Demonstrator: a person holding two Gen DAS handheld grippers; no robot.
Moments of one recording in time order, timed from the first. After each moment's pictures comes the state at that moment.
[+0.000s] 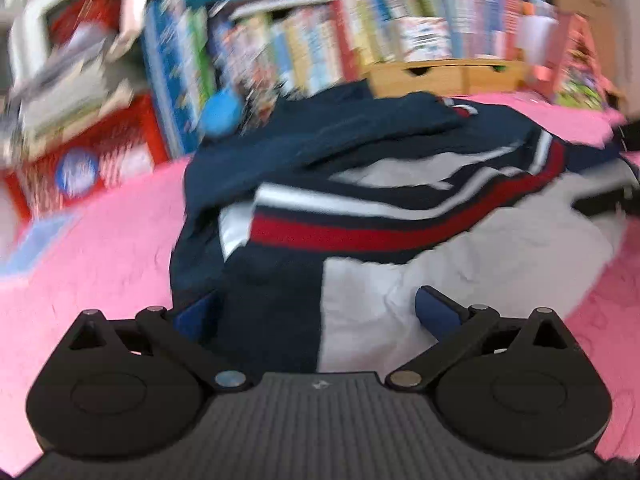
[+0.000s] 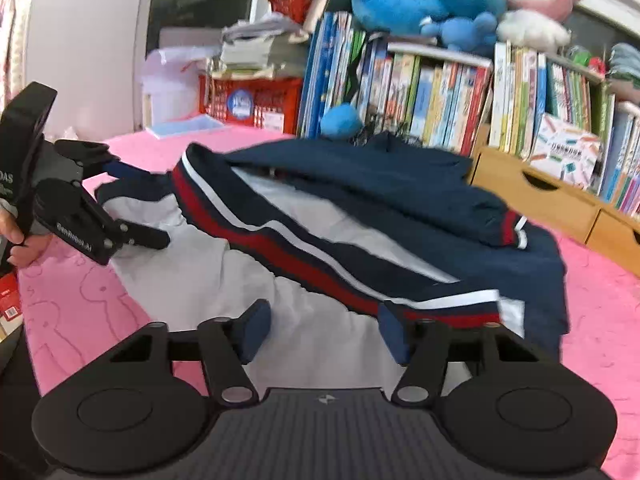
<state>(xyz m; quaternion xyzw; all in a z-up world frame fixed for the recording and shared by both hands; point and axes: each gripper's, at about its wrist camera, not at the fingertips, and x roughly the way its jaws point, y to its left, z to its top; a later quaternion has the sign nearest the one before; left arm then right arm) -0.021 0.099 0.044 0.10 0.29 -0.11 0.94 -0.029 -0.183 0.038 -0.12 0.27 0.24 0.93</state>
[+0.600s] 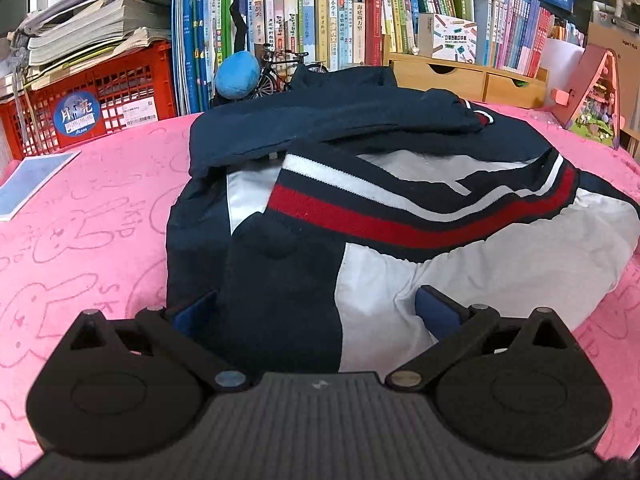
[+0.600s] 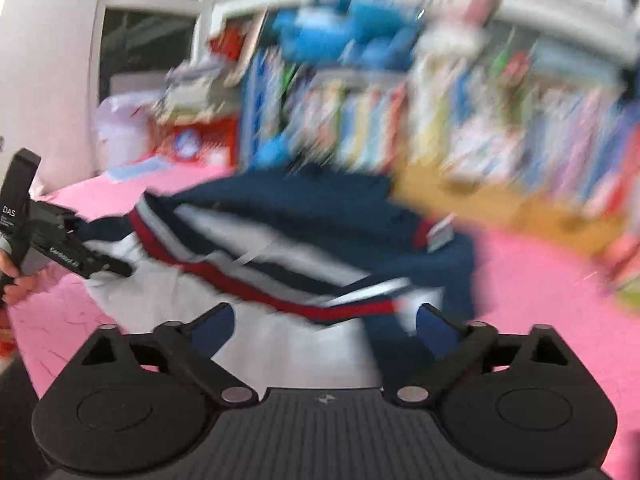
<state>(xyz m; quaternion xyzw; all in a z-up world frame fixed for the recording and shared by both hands) -0.008 0.112 0.041 0.04 0.33 -0.11 0.94 -0.102 -0.259 0.087 -0.10 0.18 0.15 0.97</state>
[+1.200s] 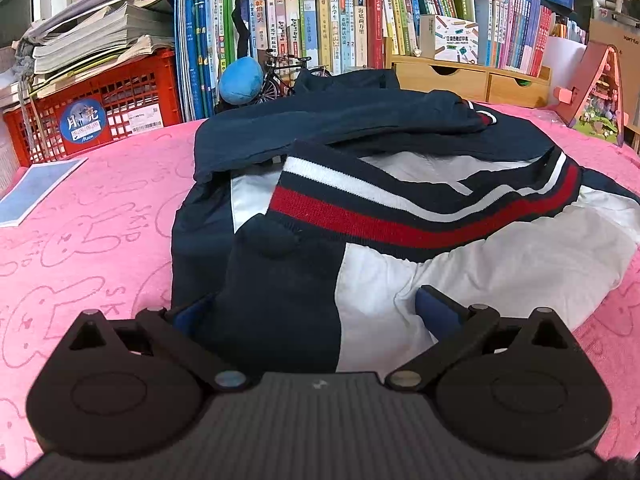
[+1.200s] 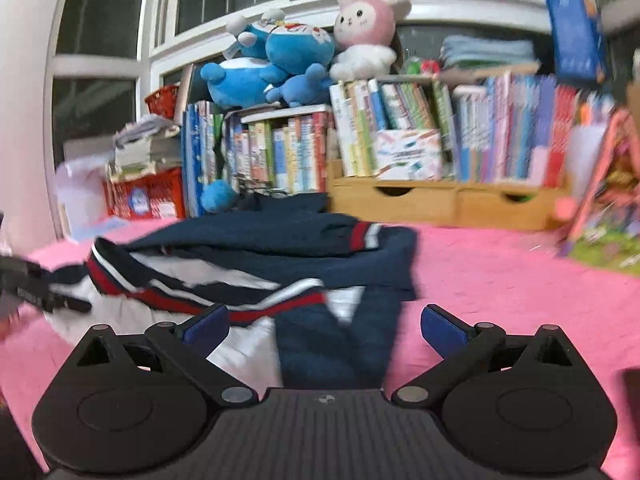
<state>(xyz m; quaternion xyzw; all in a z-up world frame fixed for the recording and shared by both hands) -0.011 0.107 0.041 0.05 0.32 -0.10 0.94 -0.072 -0.292 0.039 0.02 0.19 0.13 0.97</state>
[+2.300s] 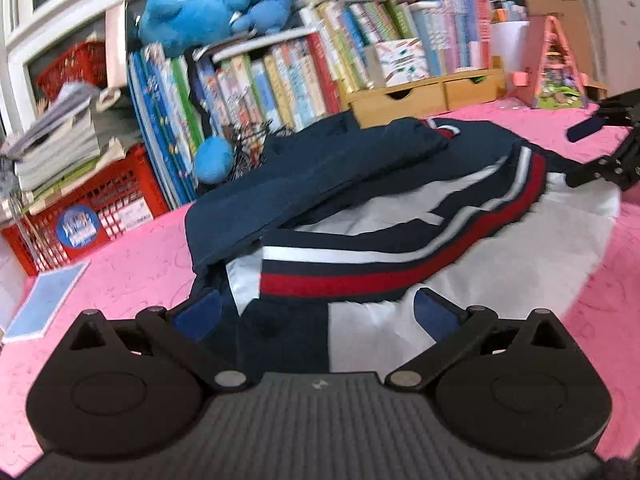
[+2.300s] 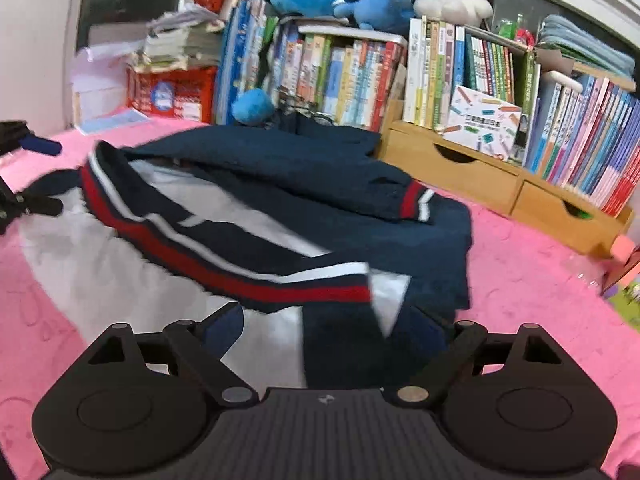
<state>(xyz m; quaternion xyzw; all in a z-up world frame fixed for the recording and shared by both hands) -0.013 0.091 0.070 0.15 0.25 -0.13 0.95 -0.013 -0.247 0.055 -0.13 0.28 0.15 0.94</state>
